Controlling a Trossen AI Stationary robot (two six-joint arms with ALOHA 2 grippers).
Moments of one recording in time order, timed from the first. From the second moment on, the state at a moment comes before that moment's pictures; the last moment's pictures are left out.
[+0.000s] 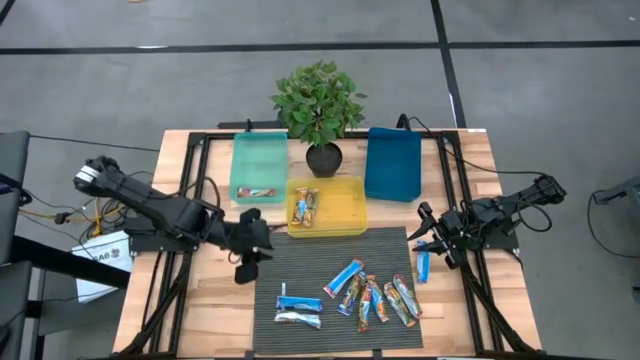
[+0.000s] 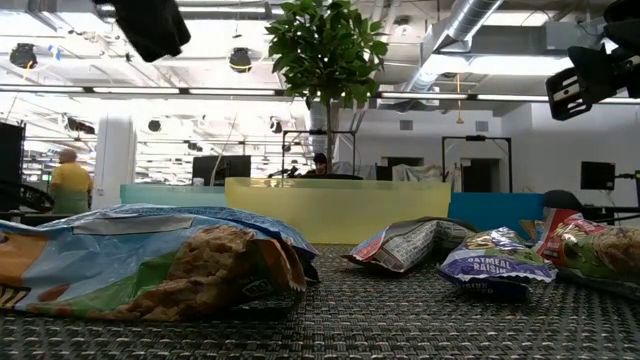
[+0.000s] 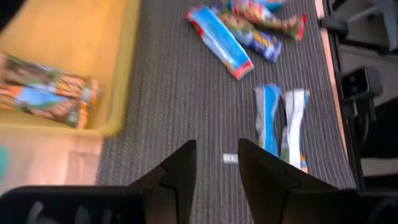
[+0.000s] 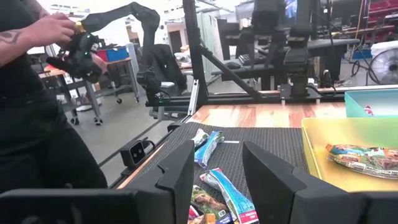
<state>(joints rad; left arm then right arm) -0.39 1.20 0.96 -0.61 -0.14 -0.46 0.40 0.01 0.01 0.01 0.00 0.11</state>
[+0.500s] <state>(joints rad) -0.52 1.27 0.96 -0.61 -0.14 -0.29 0.40 0.01 0.01 0.01 0.00 0.11</state>
